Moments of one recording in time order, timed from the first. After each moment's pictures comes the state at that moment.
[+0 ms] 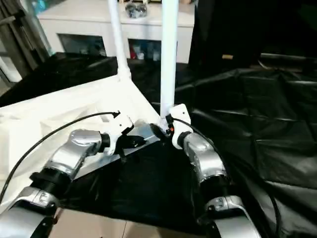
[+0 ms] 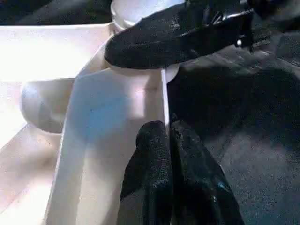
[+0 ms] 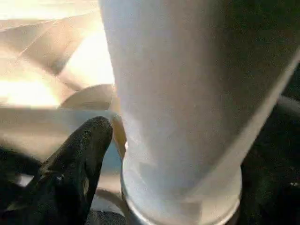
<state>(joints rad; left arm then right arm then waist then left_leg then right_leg) -0.58 0.23 -0.23 0.57 0.04 0.22 -0.98 -0.53 -0.14 0.07 0.58 0.05 0.20 0.59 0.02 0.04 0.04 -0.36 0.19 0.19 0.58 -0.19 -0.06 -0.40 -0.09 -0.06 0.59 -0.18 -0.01</state>
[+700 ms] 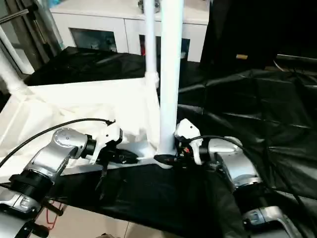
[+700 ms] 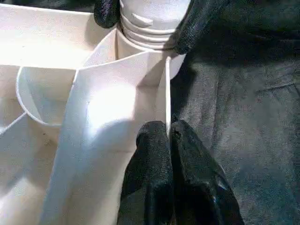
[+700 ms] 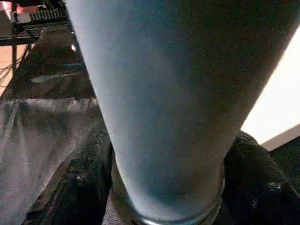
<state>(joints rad) -0.55 0.36 -0.29 0.50 -0.02 0.18 -1.32 -0.43 -0.40 0.20 0.38 0.12 0.19 1.18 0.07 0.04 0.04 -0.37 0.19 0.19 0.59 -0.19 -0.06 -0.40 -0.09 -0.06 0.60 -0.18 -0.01</state>
